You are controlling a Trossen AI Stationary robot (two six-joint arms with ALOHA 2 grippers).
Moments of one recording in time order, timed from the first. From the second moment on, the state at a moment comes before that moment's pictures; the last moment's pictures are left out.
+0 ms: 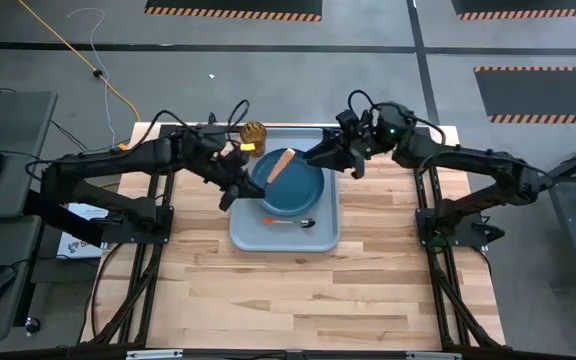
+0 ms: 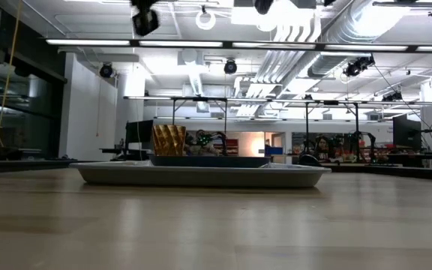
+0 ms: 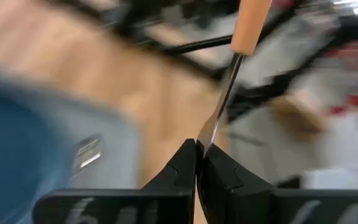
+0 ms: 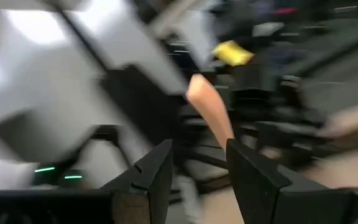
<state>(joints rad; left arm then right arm) 0.20 1.18 1.12 -0.44 0.46 -0.37 -0.32 1.32 1.13 0.34 -0.67 0.68</state>
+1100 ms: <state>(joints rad) 0.06 1.29 1.12 -0.87 0.03 -0.19 -0.10 1.41 1.13 -0.09 -0.14 0.15</state>
